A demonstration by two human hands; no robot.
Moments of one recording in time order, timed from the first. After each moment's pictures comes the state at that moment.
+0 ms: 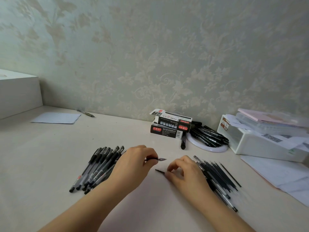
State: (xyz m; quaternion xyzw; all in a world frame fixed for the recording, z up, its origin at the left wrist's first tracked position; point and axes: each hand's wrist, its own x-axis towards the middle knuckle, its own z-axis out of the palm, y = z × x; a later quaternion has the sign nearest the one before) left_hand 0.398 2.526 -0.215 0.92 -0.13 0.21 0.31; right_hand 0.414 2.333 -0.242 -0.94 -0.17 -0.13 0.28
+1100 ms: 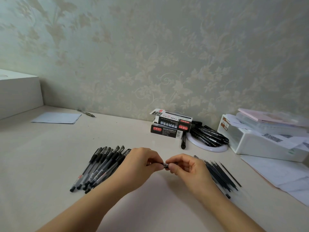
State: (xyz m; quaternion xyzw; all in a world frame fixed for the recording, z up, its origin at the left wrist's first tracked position) left_hand 0.395 2.521 -0.210 0.90 -0.17 0.14 0.37; right_hand 0.407 2.333 -0.227 -0.78 -0.17 -0.05 0.61
